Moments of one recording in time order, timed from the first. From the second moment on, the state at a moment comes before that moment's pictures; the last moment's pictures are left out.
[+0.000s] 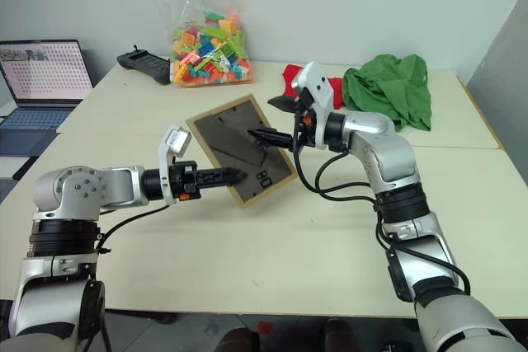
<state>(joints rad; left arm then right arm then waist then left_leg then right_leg) -0.66 0.66 0.16 0.19 -0.90 1.37 -0.88 -0.93 -0.29 0.10 0.19 0.32 0.53 0.95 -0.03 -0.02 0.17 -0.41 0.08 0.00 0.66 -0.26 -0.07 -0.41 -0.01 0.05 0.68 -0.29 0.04</state>
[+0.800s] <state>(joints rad) -0.57 0.64 0.12 0.02 -0.95 1.48 -0.90 -0.84 -0.42 0.19 -0.13 0.57 0.83 1.12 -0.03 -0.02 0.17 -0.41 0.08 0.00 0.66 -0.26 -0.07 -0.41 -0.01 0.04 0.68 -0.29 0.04</state>
